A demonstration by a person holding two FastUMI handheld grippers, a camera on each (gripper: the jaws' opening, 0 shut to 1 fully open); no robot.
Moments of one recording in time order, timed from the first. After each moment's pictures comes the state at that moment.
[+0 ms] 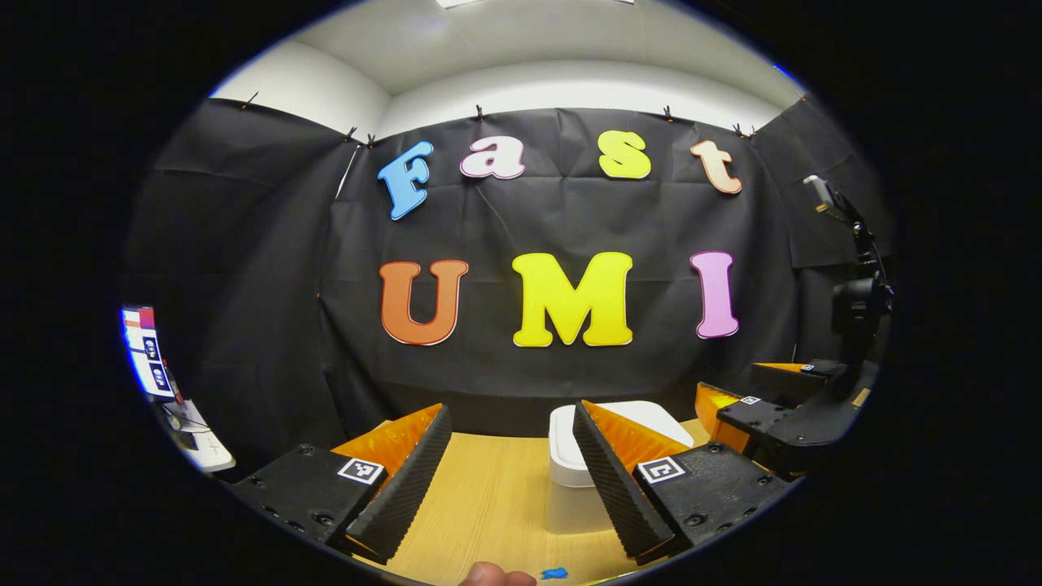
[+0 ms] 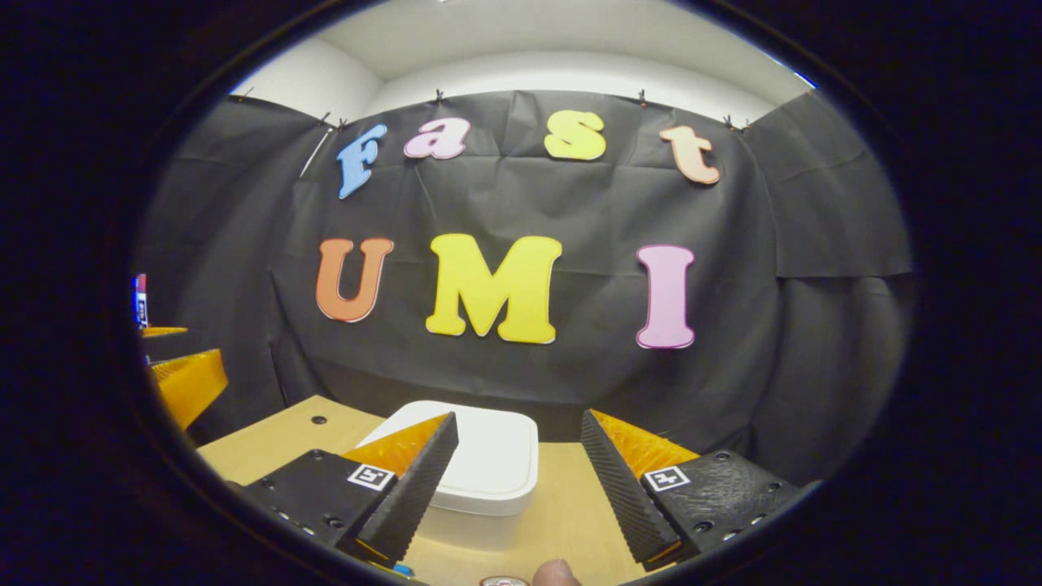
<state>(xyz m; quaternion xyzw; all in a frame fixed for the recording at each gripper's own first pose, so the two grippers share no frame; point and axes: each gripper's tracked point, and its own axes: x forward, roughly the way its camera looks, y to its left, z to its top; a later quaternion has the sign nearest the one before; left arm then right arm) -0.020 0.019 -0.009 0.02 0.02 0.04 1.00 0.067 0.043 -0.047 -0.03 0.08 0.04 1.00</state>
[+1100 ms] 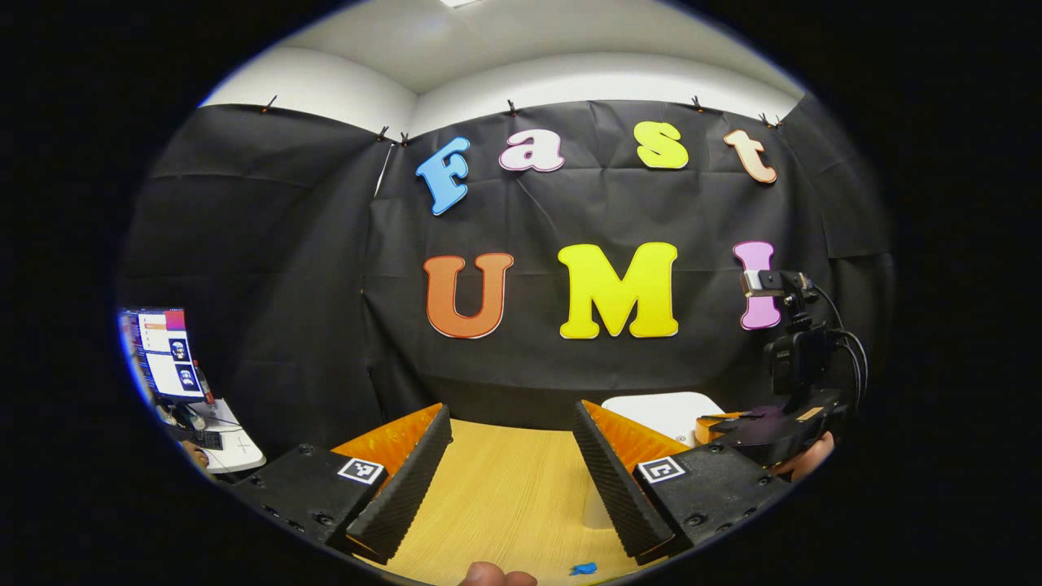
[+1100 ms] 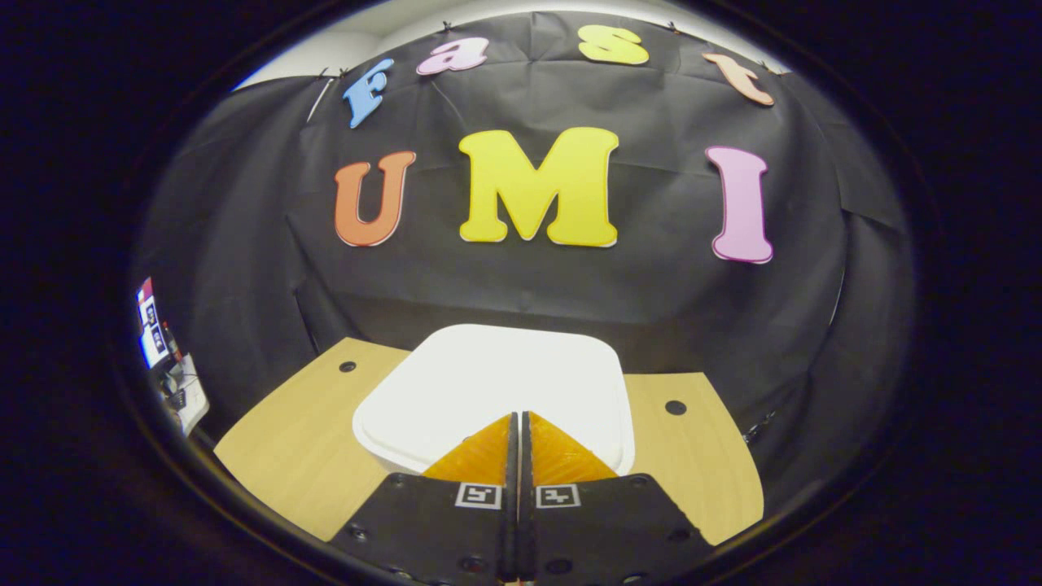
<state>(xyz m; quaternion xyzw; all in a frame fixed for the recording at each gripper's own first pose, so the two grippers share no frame) -0.026 0.060 -0.017 0.03 0.04 0.11 0.99 0.112 0.094 -0.148 -0.02 0.24 0.10 0.97</state>
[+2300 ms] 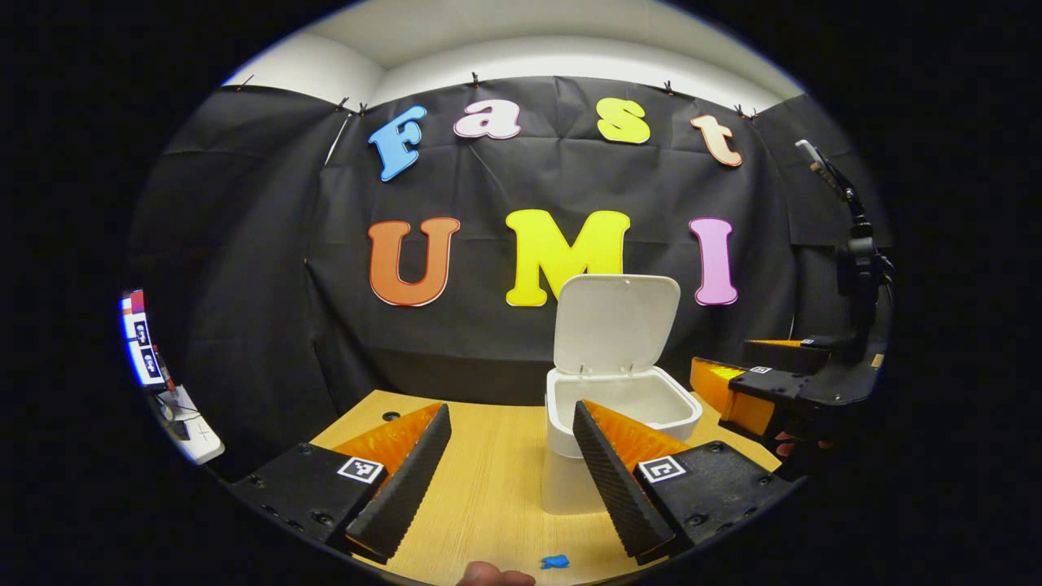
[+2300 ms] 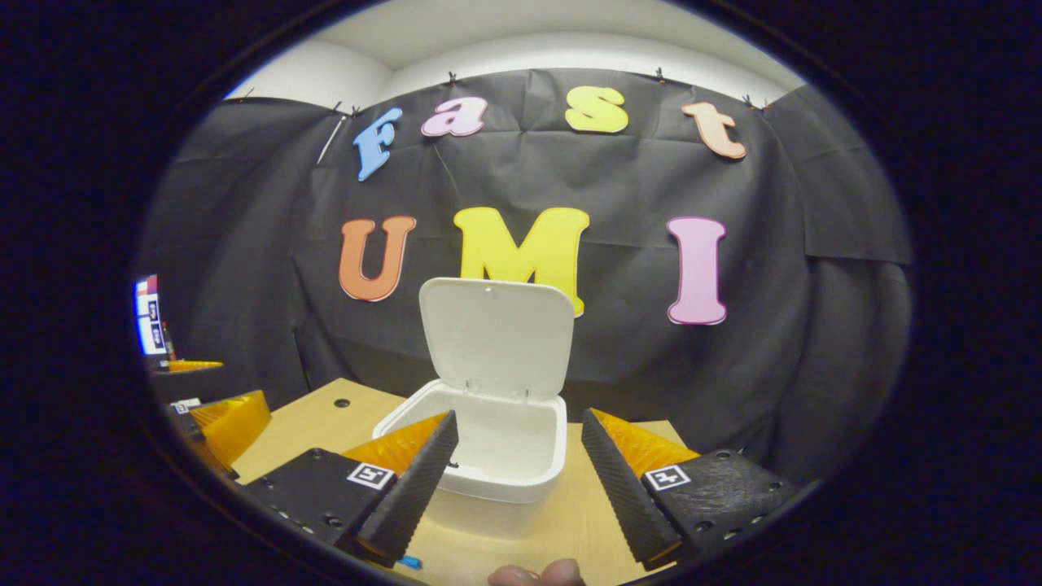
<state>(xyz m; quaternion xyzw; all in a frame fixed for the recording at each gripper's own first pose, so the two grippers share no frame) -0.004 0.006 -0.072 0.01 0.09 0.01 1.00 0.047 0.049 -0.065 -0.01 0.10 0.09 0.99</state>
